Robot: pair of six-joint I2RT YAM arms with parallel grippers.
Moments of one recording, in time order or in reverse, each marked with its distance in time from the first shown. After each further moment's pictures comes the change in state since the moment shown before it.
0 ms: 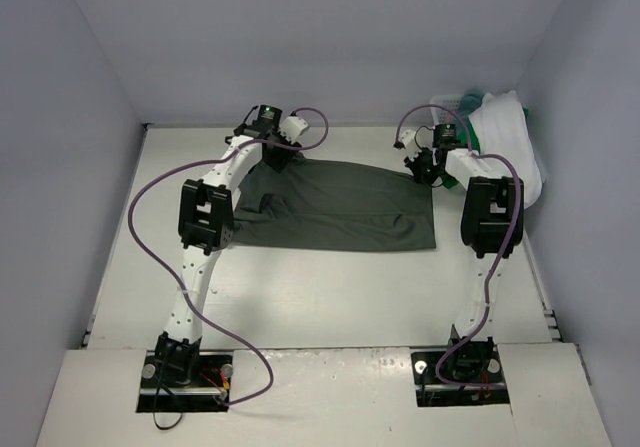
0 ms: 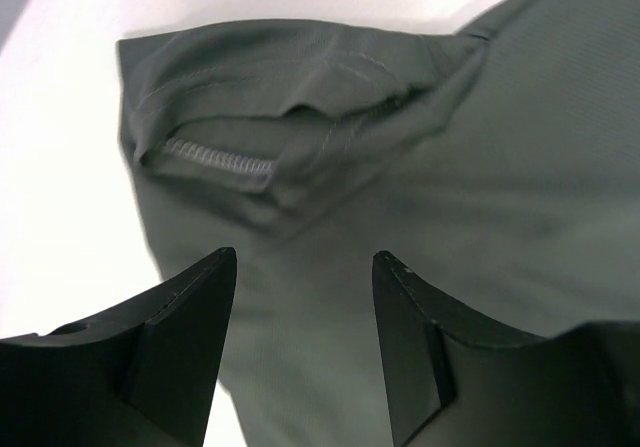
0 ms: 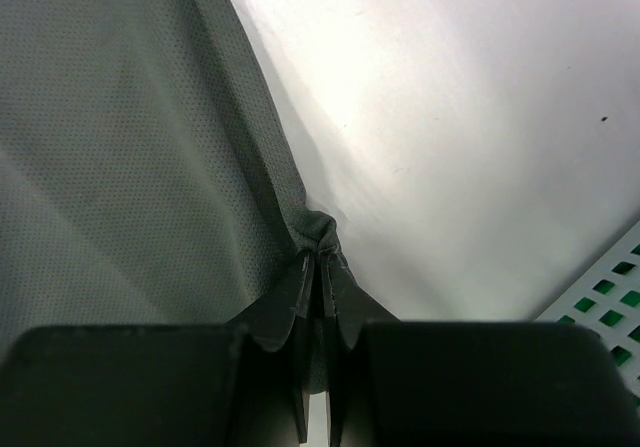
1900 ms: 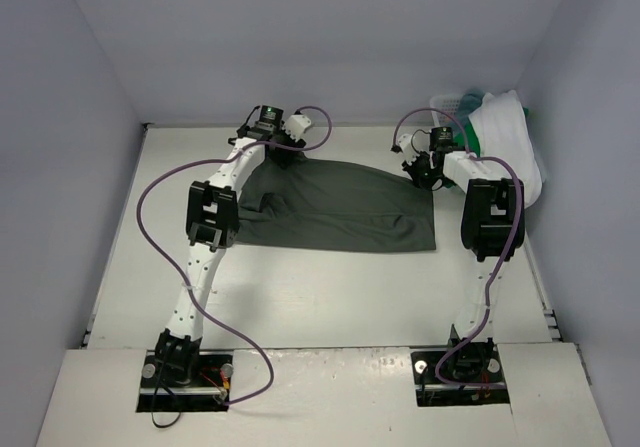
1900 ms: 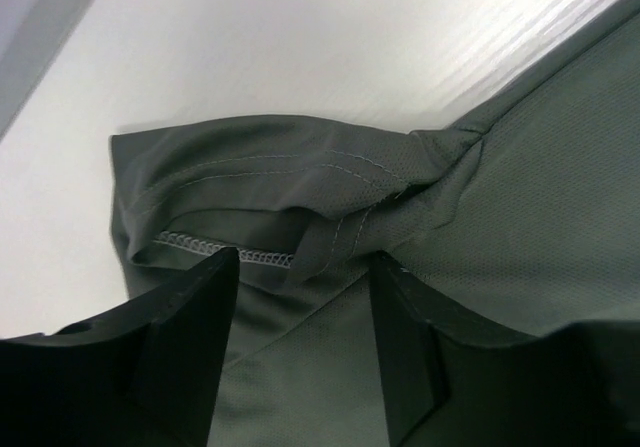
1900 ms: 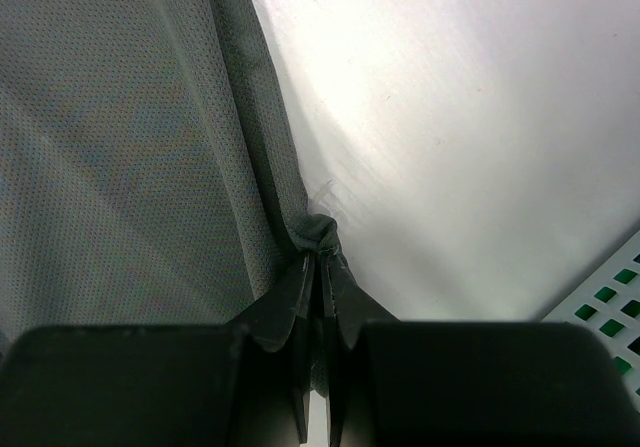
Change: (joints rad) left arm 0.013 0.139 0.149 0.069 0.111 0.018; right arm 0.027 -0.052 -0.075 -0.003 0.041 0.029
